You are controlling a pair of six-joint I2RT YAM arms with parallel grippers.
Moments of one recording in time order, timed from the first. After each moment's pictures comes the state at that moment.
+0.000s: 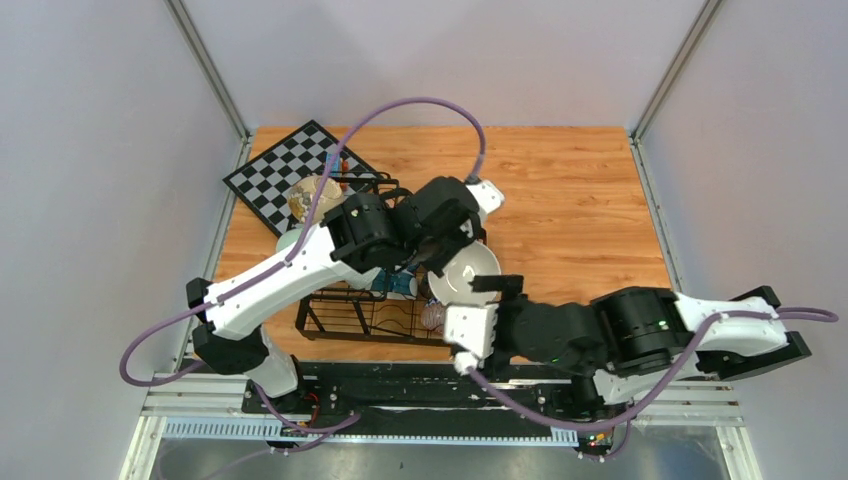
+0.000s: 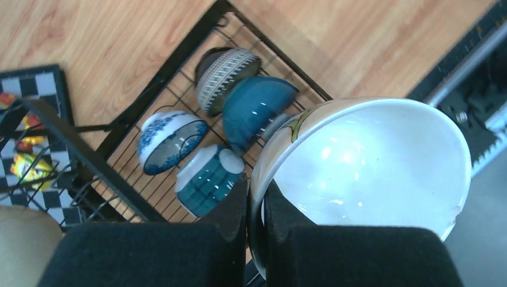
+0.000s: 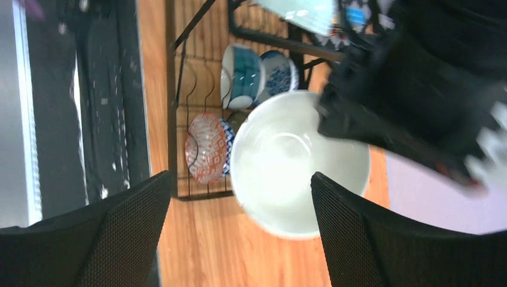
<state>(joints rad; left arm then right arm) -1.20 1.60 1.96 -1.21 -0.30 -0.13 1.73 1.10 1.51 -1.07 0.53 -0.34</state>
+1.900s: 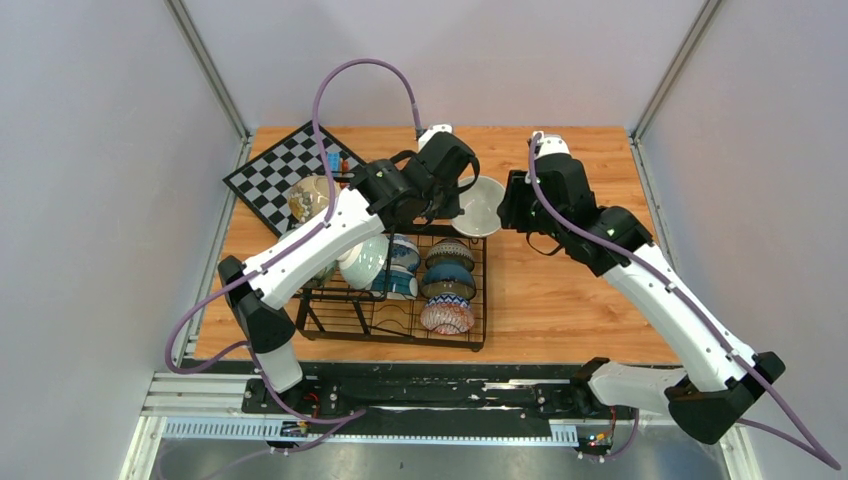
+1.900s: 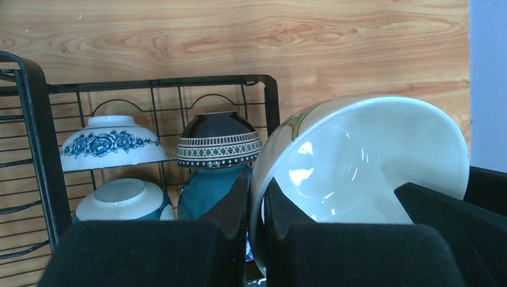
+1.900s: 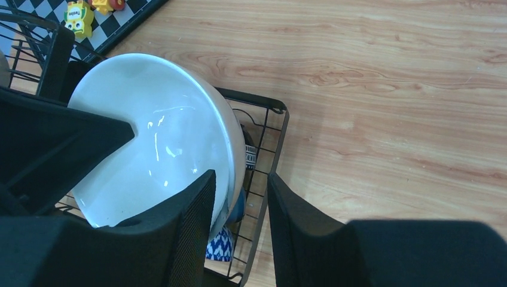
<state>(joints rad) -0.91 1.74 1.94 -0.99 -0.36 -0.75 0.64 1.15 1.37 -0.78 0.24 0.43</state>
